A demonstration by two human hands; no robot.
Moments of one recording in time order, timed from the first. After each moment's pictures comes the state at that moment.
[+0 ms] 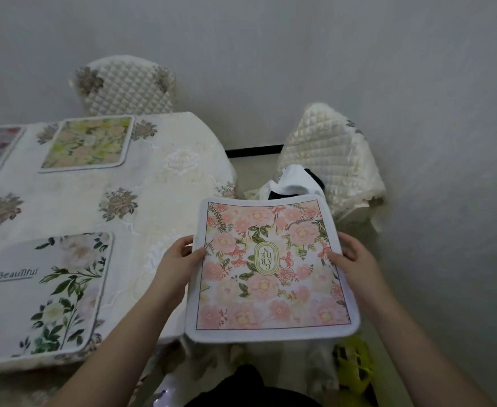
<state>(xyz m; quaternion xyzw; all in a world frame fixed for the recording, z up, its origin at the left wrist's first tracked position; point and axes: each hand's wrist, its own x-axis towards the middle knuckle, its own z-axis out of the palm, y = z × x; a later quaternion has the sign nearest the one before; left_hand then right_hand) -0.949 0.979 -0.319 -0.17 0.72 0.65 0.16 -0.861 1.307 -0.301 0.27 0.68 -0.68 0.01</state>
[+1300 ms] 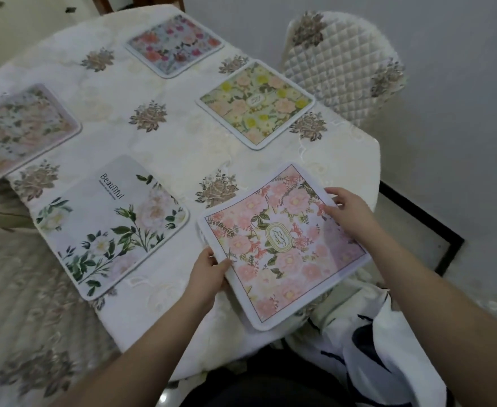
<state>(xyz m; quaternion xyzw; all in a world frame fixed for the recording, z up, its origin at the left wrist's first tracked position) -1.101 0.945 -0.406 -0.53 0.48 0.69 -0.06 -1.382 1.109 -0.354 -0.20 0.87 -0.36 0.27</state>
